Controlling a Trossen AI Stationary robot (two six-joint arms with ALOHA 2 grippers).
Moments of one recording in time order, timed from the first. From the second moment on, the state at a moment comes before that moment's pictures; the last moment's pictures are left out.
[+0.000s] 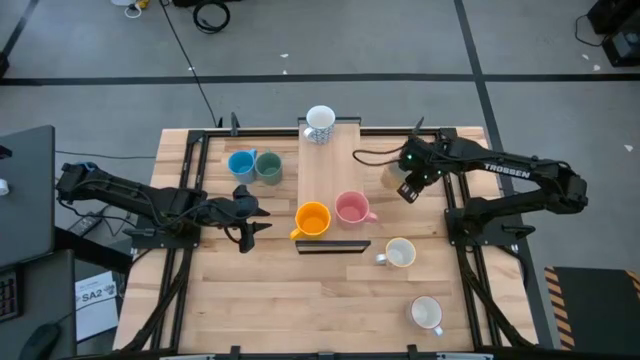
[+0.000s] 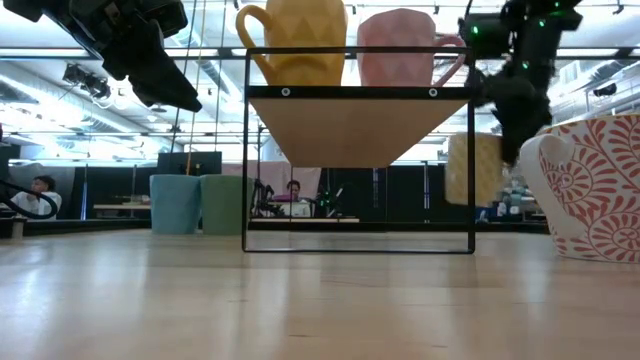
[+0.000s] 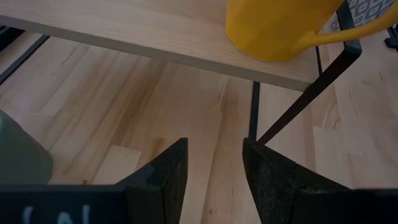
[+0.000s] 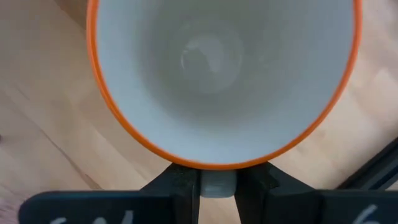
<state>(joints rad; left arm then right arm) -0.21 0.92 0.58 -0.28 -0.31 -0.33 -0.47 1.10 0.87 -1.03 0.06 0.29</state>
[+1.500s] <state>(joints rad) -0.21 0.92 0.58 -0.28 -0.31 -0.33 -0.61 1.81 1.96 -1.33 0.00 0.06</state>
